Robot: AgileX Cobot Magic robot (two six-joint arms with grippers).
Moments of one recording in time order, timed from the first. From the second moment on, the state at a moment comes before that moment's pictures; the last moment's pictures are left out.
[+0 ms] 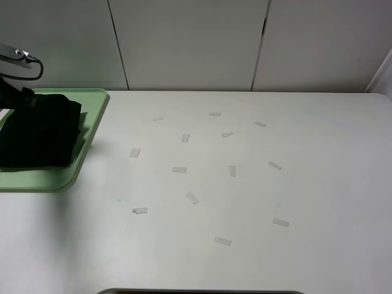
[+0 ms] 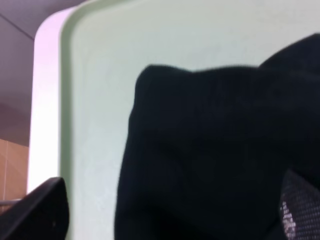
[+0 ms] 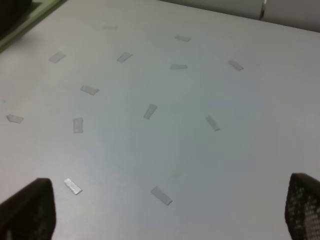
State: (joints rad) left arm 0.23 1.82 -0.95 -0.04 -0.13 0.49; right arm 0.47 -0.01 -0.49 0.02 1.03 0.02
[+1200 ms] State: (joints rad) left arm 0.15 1.51 -0.71 -0.06 -0.42 0.40; right arm 0.47 -0.01 -0.49 0.02 1.03 0.02
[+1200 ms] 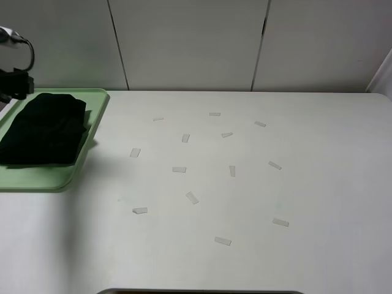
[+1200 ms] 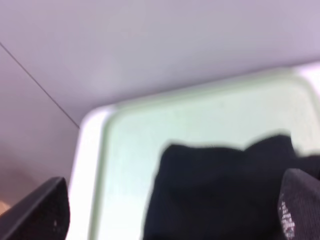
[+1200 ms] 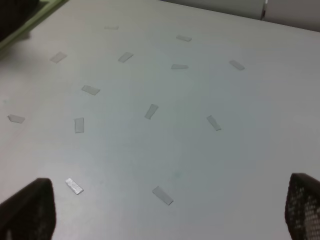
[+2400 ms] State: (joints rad) left arm 0.15 0.17 -0.69 -0.03 0.77 0.28; right arm 0.47 -0.01 -0.49 0.02 1.03 0.02
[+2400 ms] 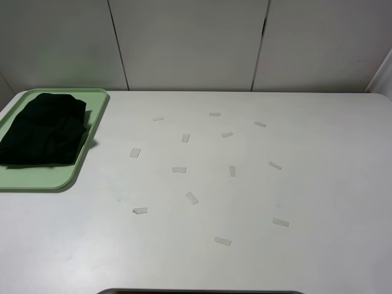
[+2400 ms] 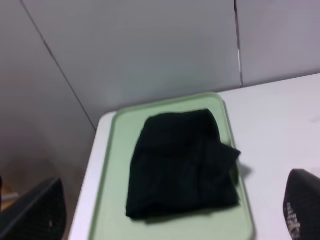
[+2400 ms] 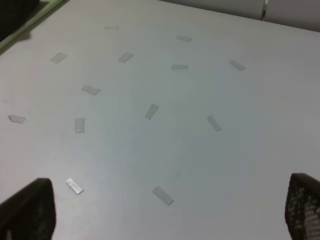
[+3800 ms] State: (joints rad) left arm -0.03 0.00 -0.49 0.04 1.06 0.03; right arm 0.47 -0.01 -0.49 0.02 1.03 0.02
